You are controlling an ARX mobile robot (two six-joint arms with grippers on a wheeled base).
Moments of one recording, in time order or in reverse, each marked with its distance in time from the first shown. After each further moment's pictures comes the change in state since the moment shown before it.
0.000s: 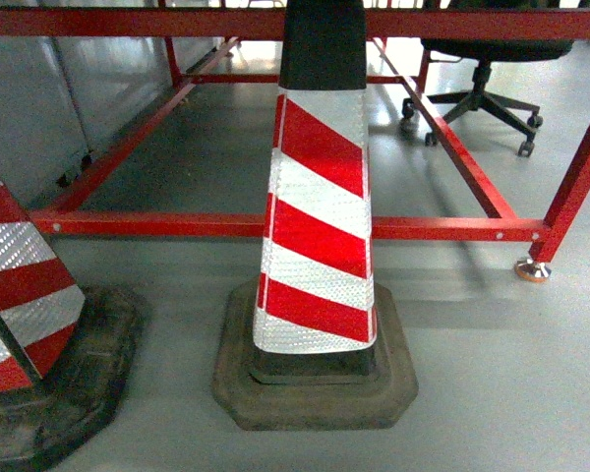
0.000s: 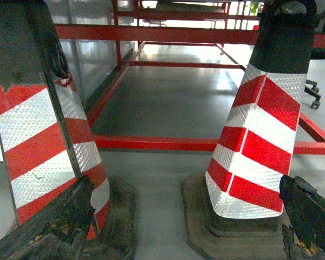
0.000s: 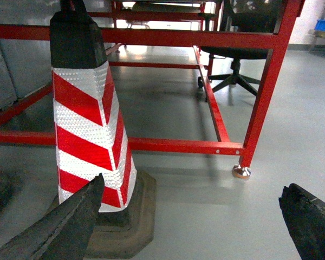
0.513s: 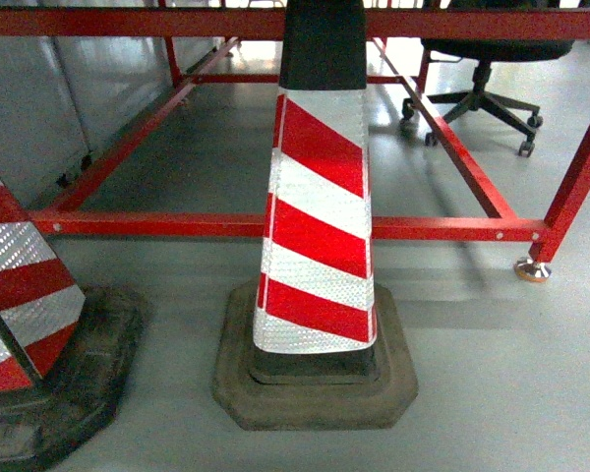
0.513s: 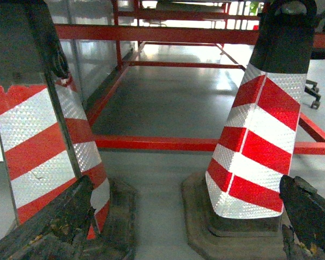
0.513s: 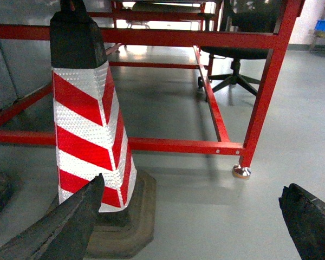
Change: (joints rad) left arm 0.000 0.000 0.000 0.000 0.000 0.000; right arm 0.000 0.000 0.000 0.000 0.000 0.000
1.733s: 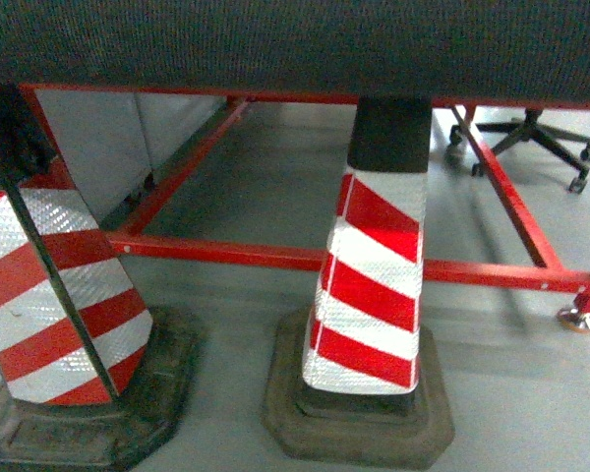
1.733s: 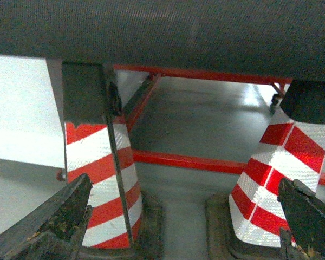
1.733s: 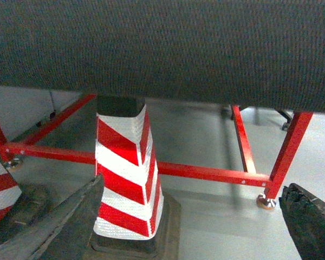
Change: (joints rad) left arm 0.000 0.000 0.000 -0.002 -0.004 0.003; right arm 0.000 0.000 0.000 0.000 -0.005 0.000
